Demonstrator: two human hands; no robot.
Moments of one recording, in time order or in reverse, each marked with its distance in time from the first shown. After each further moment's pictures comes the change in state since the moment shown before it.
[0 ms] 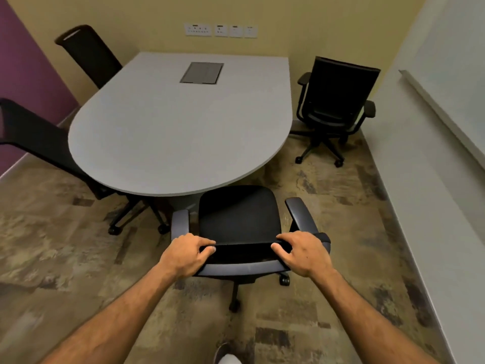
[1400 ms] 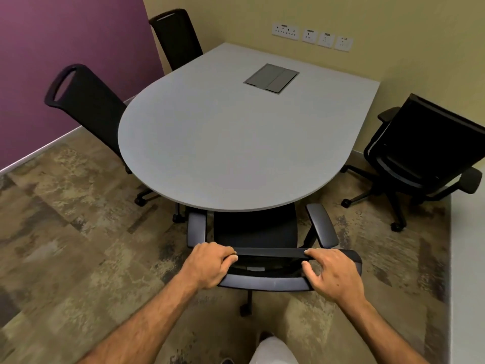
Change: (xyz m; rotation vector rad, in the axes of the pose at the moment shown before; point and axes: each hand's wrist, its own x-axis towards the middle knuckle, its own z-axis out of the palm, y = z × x) left_hand 0.204 0.119 0.028 -0.019 0.200 -0.252; right_hand 0.219 0.227 -0.031 0.051 0.073 -0.350
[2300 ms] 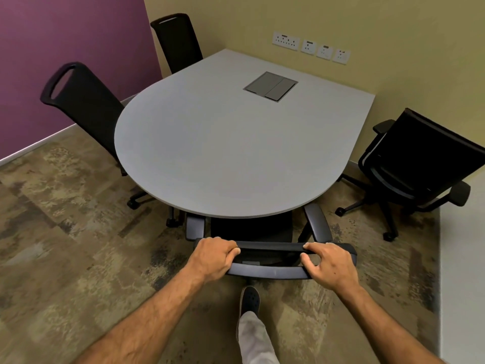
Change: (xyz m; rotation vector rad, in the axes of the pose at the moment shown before) left_hand 0.027 -0.005 -0.009 -0.003 0.024 -0.023; right_hand 0.040 0.005 0.009 -0.065 -0.072 0.060
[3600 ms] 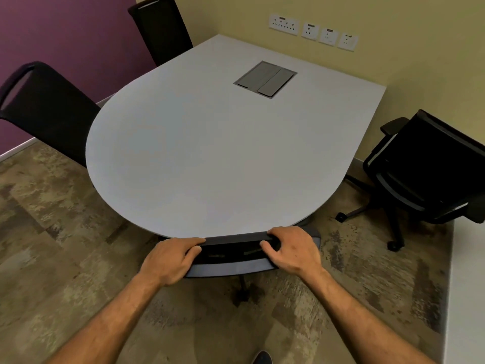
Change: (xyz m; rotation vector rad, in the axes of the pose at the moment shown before) left_hand 0.135 -0.039 -0.001 -0.014 -0.141 -0.253; right_hand 0.184 0.060 0.034 0.141 -0.211 -0.091
